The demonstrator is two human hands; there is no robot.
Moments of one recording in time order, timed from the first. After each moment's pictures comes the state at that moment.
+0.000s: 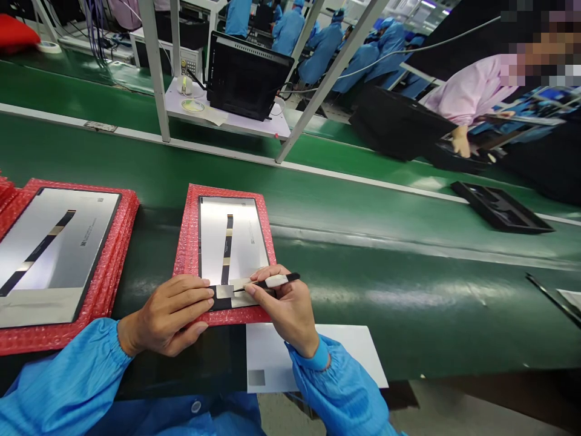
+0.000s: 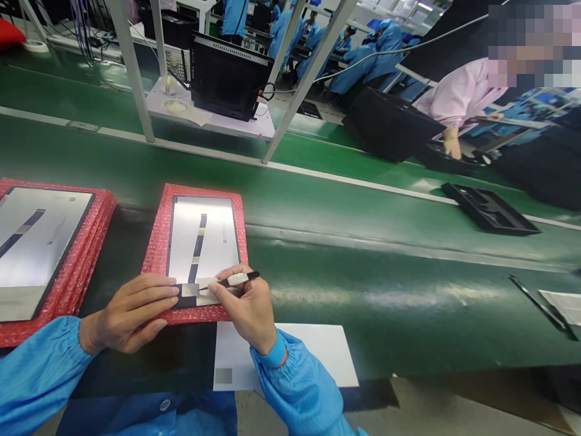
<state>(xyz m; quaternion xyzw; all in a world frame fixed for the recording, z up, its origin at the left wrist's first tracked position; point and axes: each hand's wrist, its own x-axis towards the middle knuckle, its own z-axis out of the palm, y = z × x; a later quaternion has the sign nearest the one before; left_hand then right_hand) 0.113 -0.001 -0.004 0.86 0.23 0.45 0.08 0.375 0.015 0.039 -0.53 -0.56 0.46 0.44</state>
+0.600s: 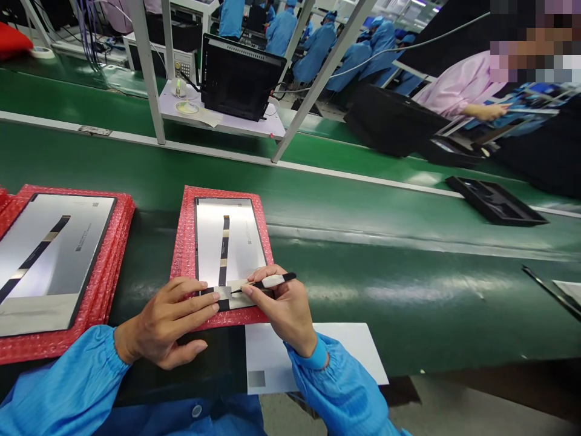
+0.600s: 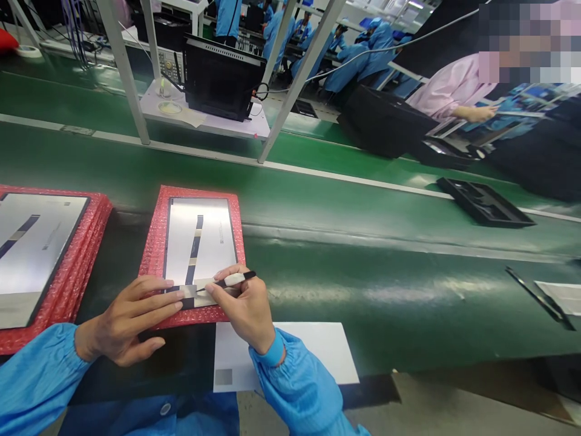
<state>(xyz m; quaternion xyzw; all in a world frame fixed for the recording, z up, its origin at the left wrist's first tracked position) 0.111 -0.001 0.001 0.89 0.22 0.40 0.07 0.376 0.014 0.038 -0.54 -0.56 0.45 0.42</state>
